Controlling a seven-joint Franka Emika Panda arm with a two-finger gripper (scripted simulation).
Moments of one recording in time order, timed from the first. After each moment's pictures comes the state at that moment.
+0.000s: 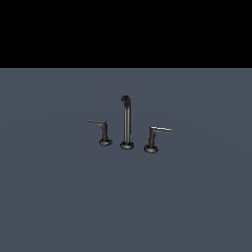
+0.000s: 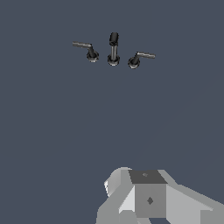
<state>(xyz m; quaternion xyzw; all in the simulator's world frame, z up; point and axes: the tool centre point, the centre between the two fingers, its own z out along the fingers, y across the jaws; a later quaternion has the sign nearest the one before) -0.244 0.010 0.451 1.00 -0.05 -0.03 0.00</state>
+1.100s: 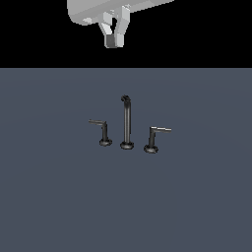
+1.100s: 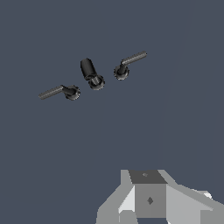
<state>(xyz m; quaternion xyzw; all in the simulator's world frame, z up) -0.141 0.021 0.333 0.95 -0.32 -0.02 0.00</state>
